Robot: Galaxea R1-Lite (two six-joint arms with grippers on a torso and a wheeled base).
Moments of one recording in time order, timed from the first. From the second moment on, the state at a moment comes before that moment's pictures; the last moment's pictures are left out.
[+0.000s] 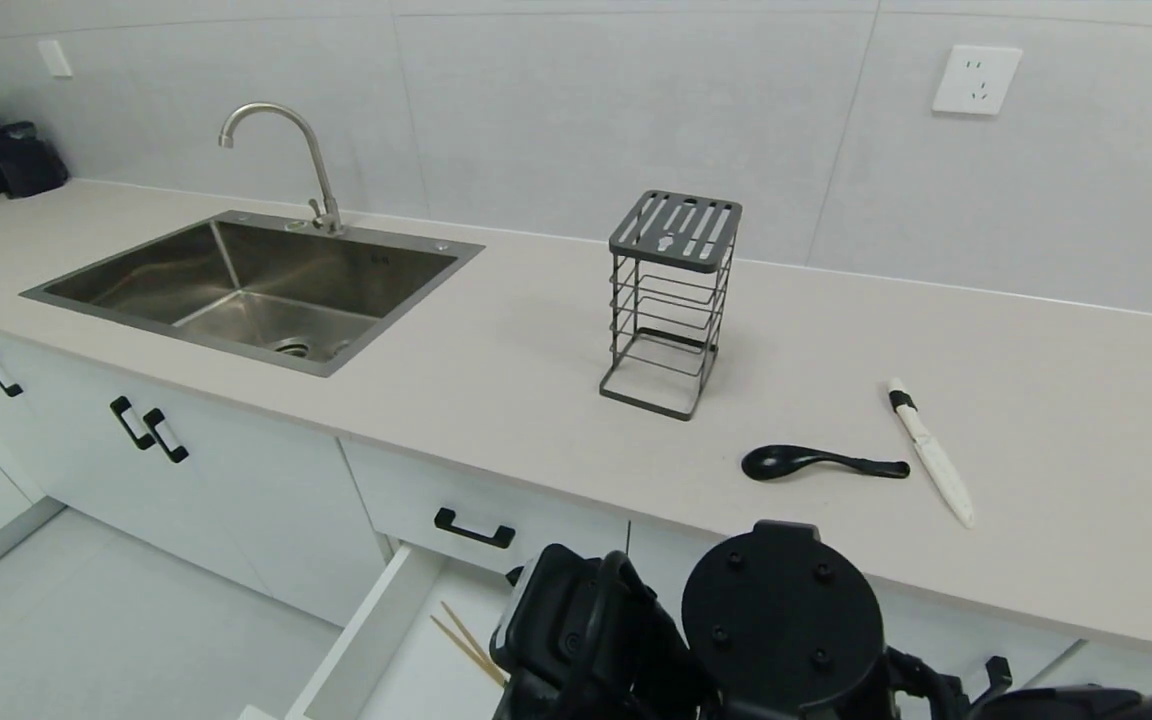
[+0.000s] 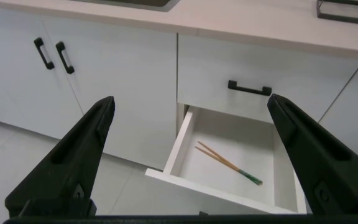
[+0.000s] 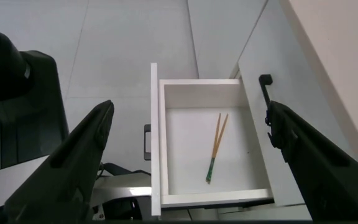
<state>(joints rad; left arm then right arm) 0.00 0.00 0.00 0.00 -0.03 0.00 1.17 1.88 -0.73 -0.78 0.00 -0.12</state>
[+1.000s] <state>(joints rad) 0.00 0.00 0.00 0.00 -0.03 0.00 1.09 1.92 -0.76 -0.74 0.07 0.00</state>
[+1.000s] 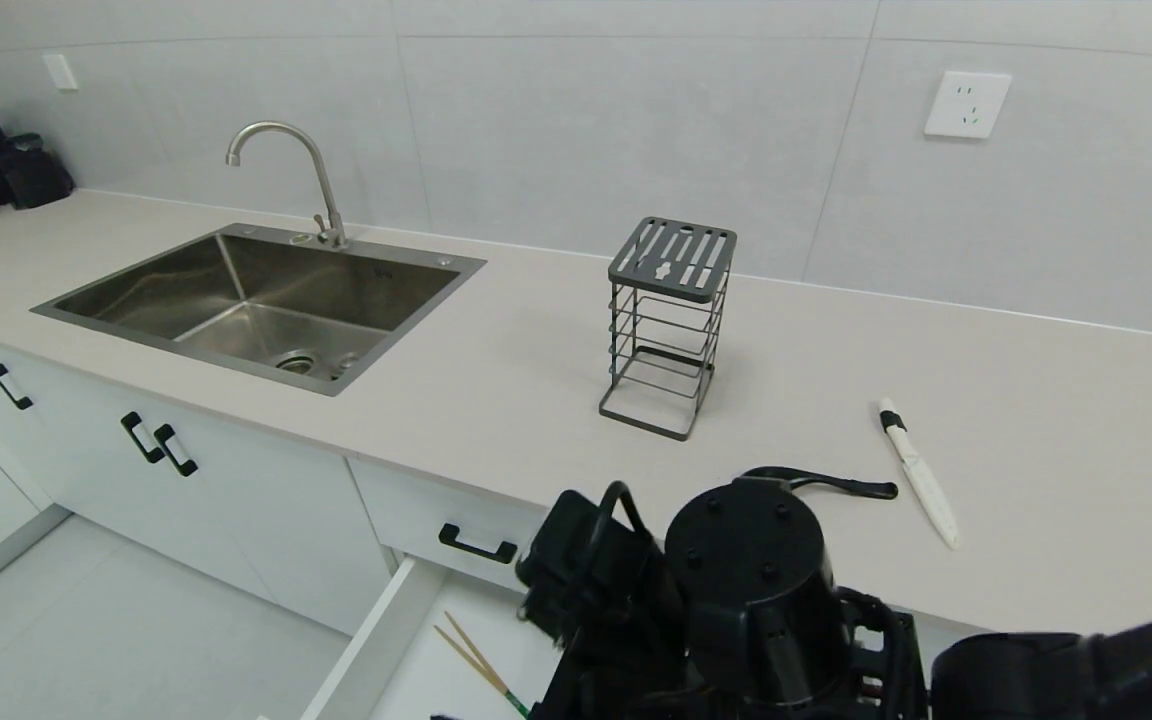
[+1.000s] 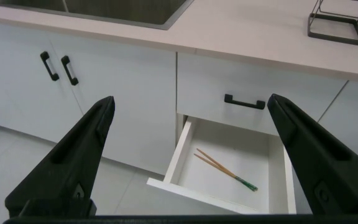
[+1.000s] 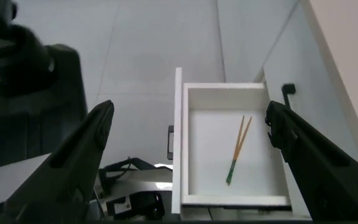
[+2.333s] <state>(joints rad) 0.00 0.00 0.00 0.00 -0.03 0.00 0.25 1.61 -0.46 -0.66 0.30 -0.35</state>
